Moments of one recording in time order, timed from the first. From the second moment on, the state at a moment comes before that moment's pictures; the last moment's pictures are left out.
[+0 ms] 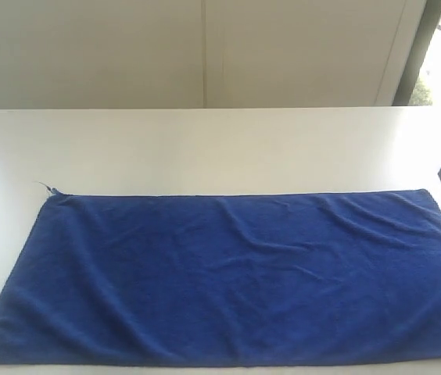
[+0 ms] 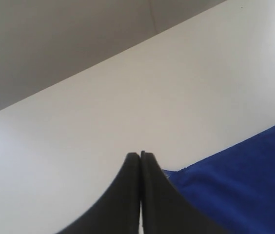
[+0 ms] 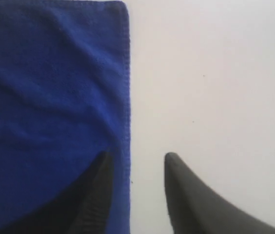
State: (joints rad) left arm 0.02 1.37 -1.23 -0.44 0.62 0.80; right arm -0.31 1.72 -1.17 -0.13 0.76 -0.14
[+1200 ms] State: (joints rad) left arm 0.02 1.37 -1.23 -0.44 0.62 0.80; right arm -0.36 1.94 -1.12 0.08 0.71 -0.34
